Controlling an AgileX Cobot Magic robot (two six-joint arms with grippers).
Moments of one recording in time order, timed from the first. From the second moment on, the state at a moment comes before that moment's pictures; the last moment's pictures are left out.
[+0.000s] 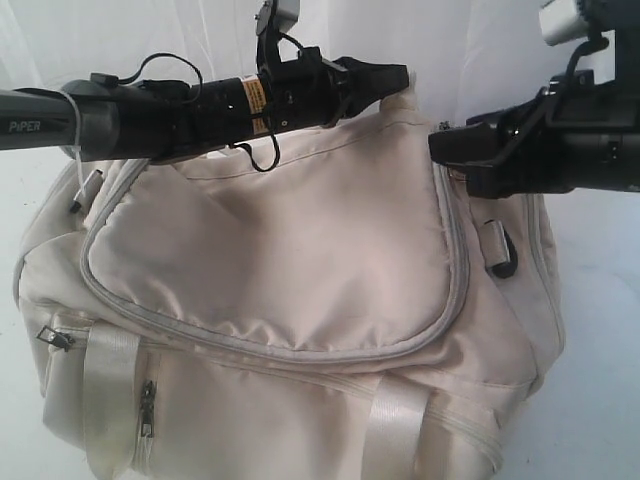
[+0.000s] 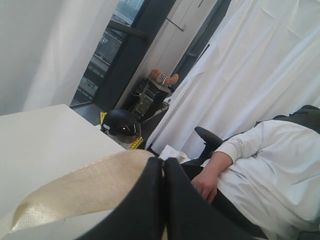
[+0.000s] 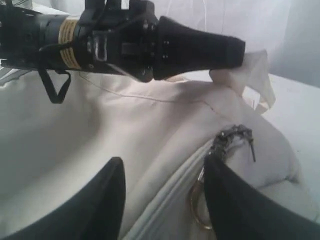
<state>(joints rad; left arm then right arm) -0.51 2.09 -1.59 1.06 -0.91 -1.44 0.28 1.19 -0.78 -1.75 -0.58 1.64</state>
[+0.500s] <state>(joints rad) -0.51 2.08 -1.59 1.09 -0.91 -1.44 0.28 1.06 -0.73 -1.75 -0.52 2.01</state>
